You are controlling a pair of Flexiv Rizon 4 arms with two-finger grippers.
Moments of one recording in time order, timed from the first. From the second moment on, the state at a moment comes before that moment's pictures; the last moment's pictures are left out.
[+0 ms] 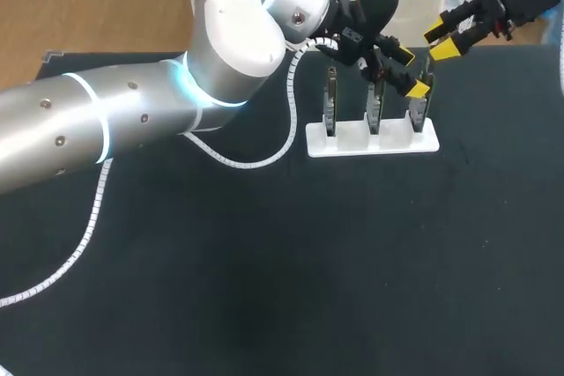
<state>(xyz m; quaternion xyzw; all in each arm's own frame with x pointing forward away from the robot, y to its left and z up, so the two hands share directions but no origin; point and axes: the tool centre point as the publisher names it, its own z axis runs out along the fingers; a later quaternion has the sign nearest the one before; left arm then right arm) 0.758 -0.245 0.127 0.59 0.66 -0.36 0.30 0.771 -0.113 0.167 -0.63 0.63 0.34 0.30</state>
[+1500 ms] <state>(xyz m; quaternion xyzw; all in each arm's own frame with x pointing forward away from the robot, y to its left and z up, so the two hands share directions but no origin) 0.758 -0.245 0.127 0.59 0.66 -0.36 0.30 0.781 -0.127 0.200 -0.64 0.59 0.37 0.33</state>
